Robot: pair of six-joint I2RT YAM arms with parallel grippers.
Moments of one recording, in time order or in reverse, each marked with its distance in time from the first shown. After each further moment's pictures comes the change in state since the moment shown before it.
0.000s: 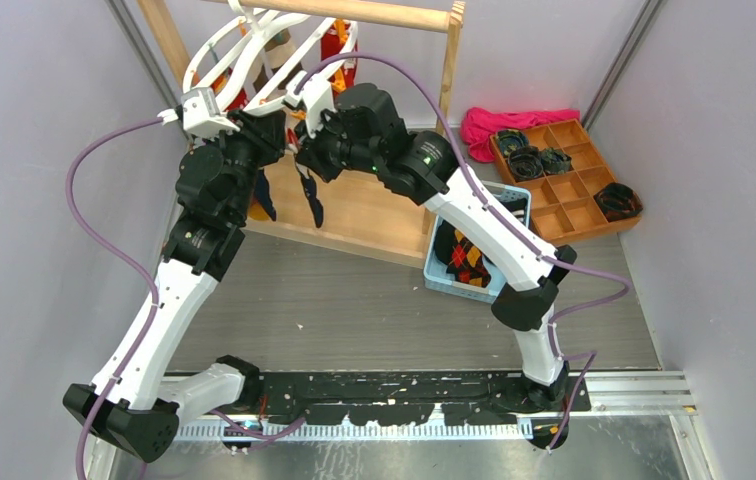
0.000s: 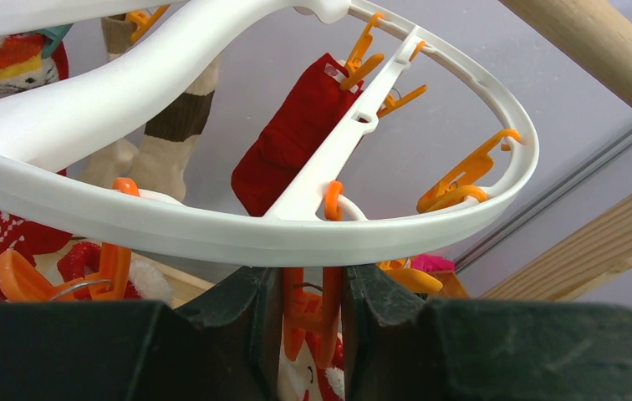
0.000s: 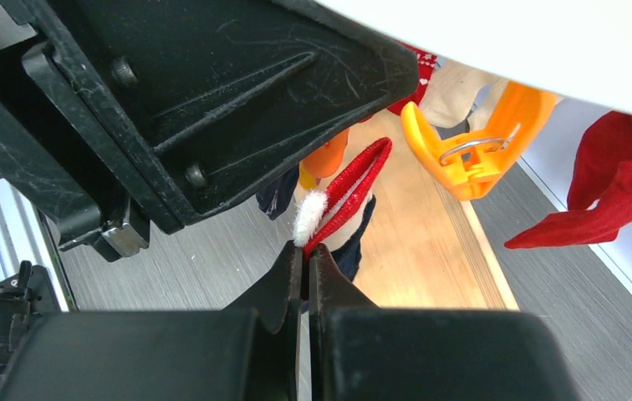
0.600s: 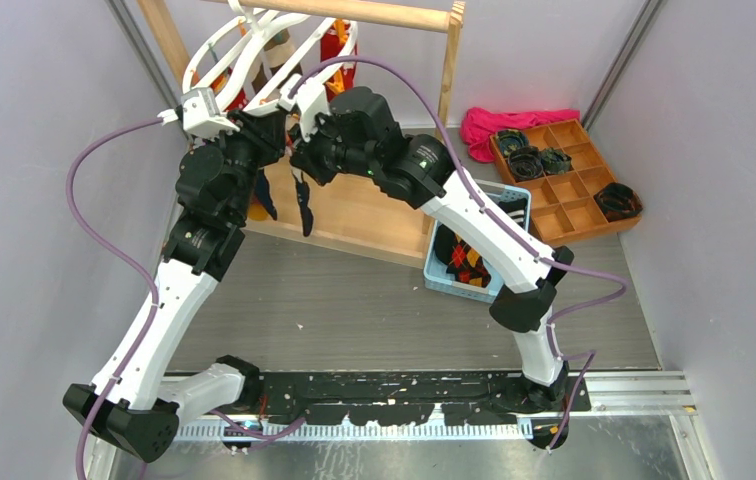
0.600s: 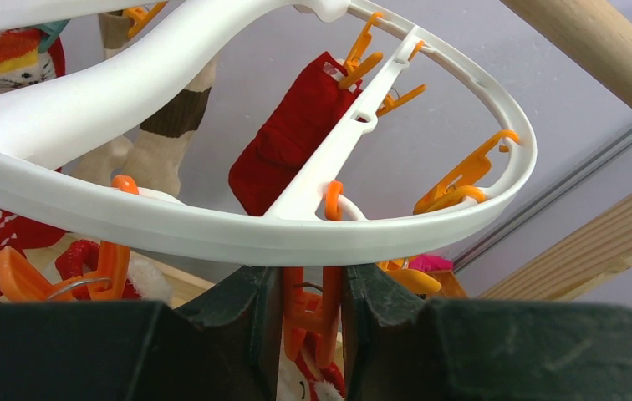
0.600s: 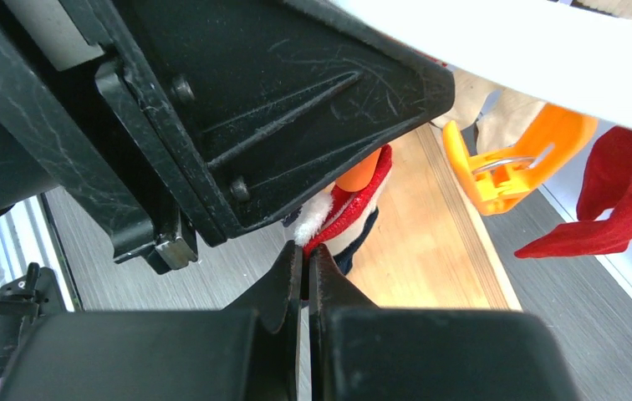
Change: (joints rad) left arm 0.000 0.000 0.000 -0.003 0.000 -0.010; right arm 0.023 0.008 0.007 0.007 0.008 -0.002
